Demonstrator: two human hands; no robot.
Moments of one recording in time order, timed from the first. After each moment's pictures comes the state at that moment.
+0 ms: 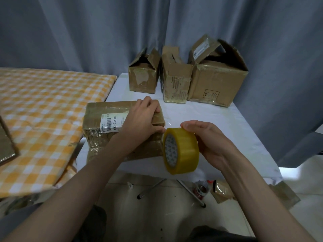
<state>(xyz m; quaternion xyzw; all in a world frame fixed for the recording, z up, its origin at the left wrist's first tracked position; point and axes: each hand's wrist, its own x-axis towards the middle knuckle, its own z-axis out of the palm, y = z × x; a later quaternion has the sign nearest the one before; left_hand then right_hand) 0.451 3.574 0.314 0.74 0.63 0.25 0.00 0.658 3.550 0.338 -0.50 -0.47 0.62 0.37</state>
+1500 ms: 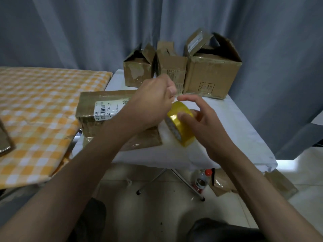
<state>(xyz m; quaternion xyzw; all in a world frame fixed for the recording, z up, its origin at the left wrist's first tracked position) 0.501 3.510 0.399 0.72 0.60 0.34 0.12 0.661 3.521 0.344 -0.41 -0.67 0.43 0.44</state>
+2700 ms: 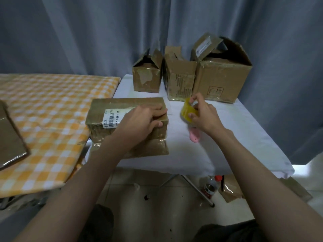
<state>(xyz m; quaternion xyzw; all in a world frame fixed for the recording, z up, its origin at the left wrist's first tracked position) 0.430 3.544 0.332 0.78 0.59 0.20 0.06 0.649 3.628 0.308 -0.56 -0.77 0.14 0.27</state>
